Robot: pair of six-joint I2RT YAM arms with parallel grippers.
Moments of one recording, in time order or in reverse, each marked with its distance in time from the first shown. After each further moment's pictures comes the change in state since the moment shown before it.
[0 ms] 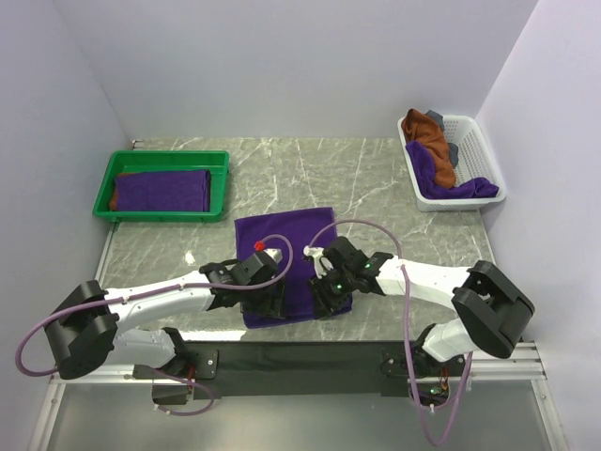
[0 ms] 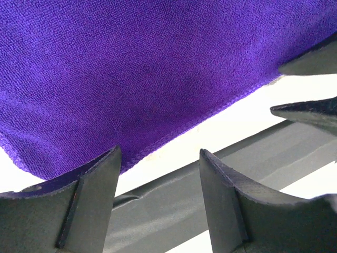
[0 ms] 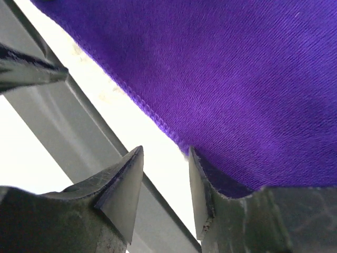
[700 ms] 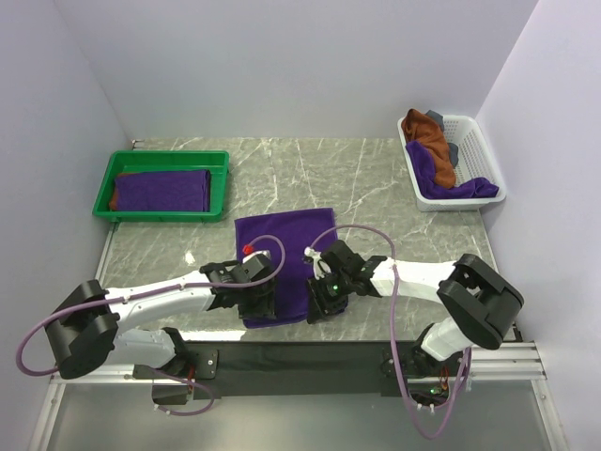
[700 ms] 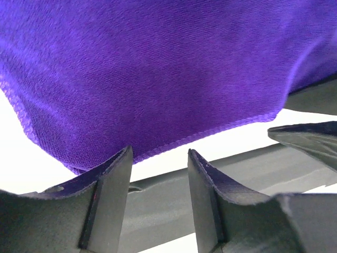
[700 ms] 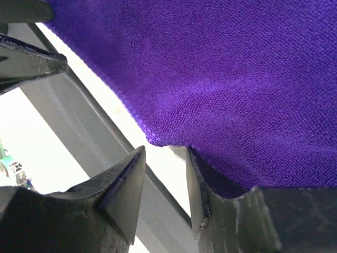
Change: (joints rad) left arm 0.000 0.002 0.000 -0.083 -0.056 -0.170; right arm 0.004 0.075 -0.045 0.129 -0.066 0.178
